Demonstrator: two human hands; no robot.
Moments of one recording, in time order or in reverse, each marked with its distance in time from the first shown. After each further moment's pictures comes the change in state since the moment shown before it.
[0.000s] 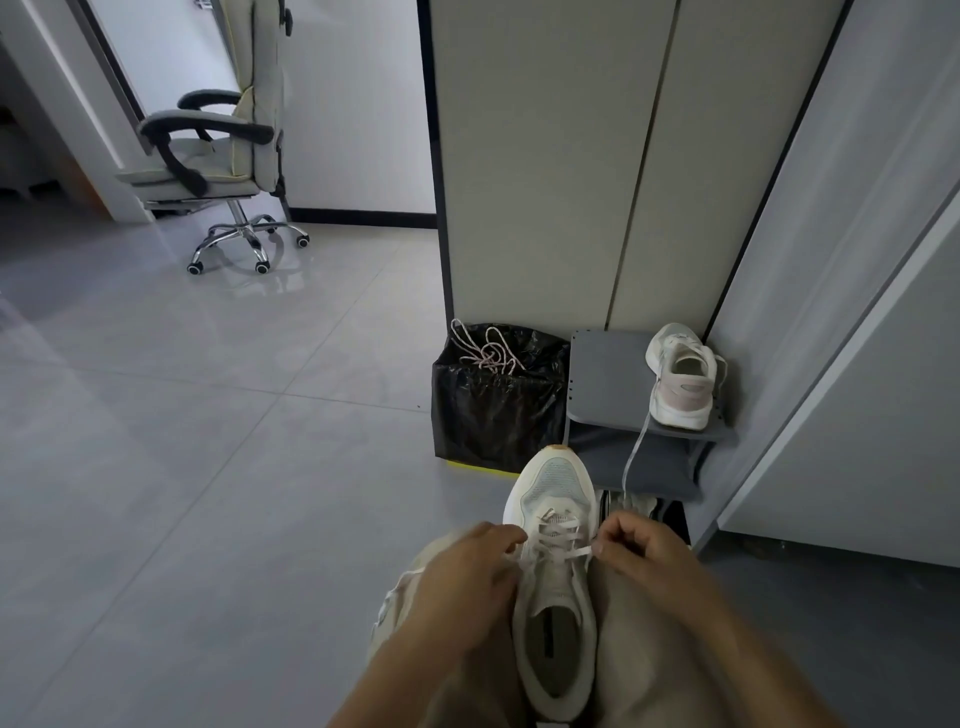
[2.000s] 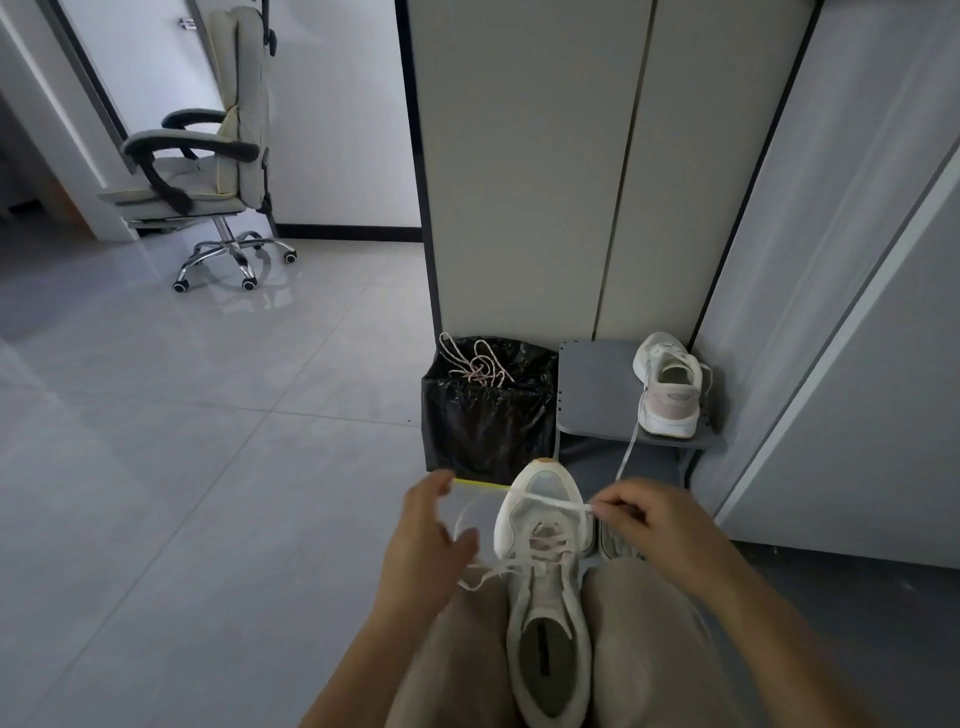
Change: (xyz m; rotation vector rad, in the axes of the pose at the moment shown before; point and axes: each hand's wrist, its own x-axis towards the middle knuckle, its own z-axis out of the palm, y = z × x) left_hand 0.022 -0.011 -0.016 -0.427 0.281 -0.172; right_hand 0.005 -0.049 -0.030 -0.337 0.090 -0.148
